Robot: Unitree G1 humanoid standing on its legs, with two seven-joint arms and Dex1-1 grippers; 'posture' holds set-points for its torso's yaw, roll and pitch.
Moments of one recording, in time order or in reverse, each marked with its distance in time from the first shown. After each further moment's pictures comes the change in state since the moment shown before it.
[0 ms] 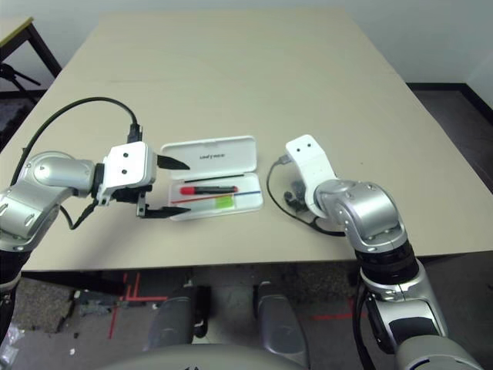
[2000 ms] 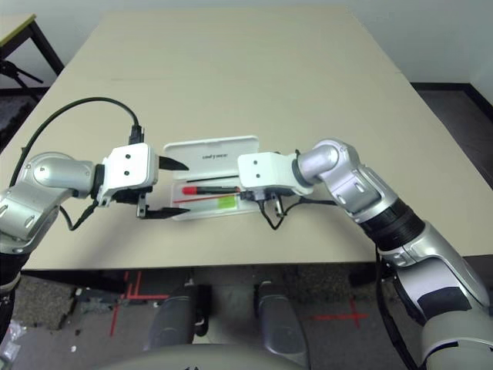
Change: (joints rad) left arm 0.003 0.004 -0.002 -0.004 0.023 0.026 0.008; right arm -0.198 -0.222 0.360 0.307 -0.373 -1.259 1.138
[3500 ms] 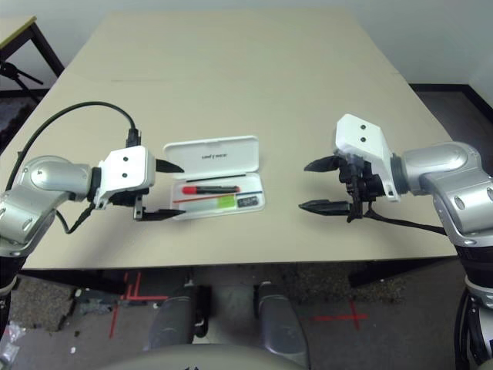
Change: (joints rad) left arm 0.032 0.015 0.014 0.016 0.011 -0.002 0.000; right arm 0.338 -0.290 -0.523 -0.173 0.425 0.299 0.041
